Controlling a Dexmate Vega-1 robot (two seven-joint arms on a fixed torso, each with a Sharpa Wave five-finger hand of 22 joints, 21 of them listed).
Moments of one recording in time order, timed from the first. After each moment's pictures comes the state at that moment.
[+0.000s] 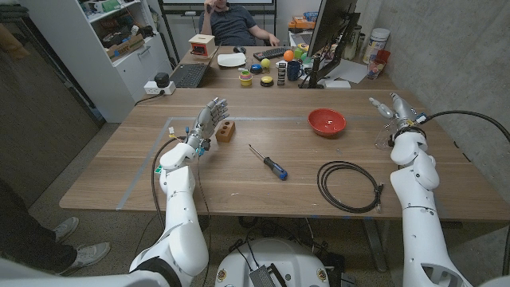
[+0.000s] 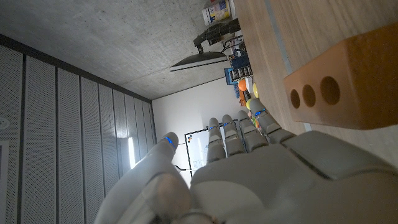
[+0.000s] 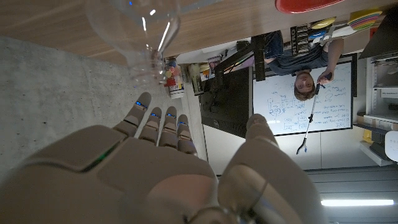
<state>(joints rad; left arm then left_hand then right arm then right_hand) 0.72 -0.27 -0.57 -1.22 0.29 -0.19 -0.70 0.21 0.03 0.50 0.12 0.31 0.21 -0.05 0.19 0.18 0.18 0.00 0.20 0.19 0.12 -0.03 0.20 0.19 -0.03 -0.03 0.74 0.17 -0.98 -0.04 0.31 -1.68 -0.99 -0.07 0.05 0.28 -0.05 0.33 -0.10 0.19 0.12 0.12 0.18 0.19 0.17 0.12 0.20 0.20 0.07 0.10 0.18 0.18 -0.05 0.05 0.65 0.17</state>
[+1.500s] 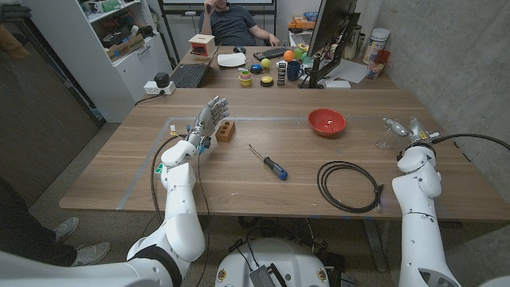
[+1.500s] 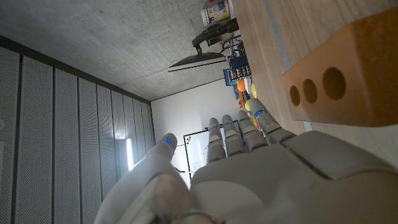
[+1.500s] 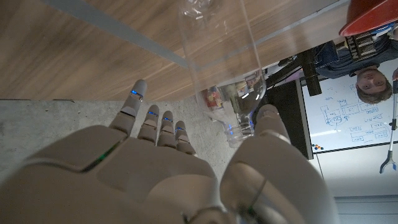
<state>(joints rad) 0.66 -0.24 -0.59 -1.12 0.30 -0.22 -0.70 0.20 0.02 0.48 0.12 0.32 0.21 -0.05 0.19 0.18 0.18 0.00 0.20 0.19 0.12 -0.03 0.20 0.19 -0.02 -0.03 0.73 0.17 -1.00 0.01 0.37 -1.68 -0.93 -0.29 0.09 0.39 -0.13 0.28 -0.15 0.22 0.00 0.12 0.18 0.20 0.08 0.16 0.20 0.20 0.11 0.15 0.19 0.18 0.15 0.19 0.62 0.17</state>
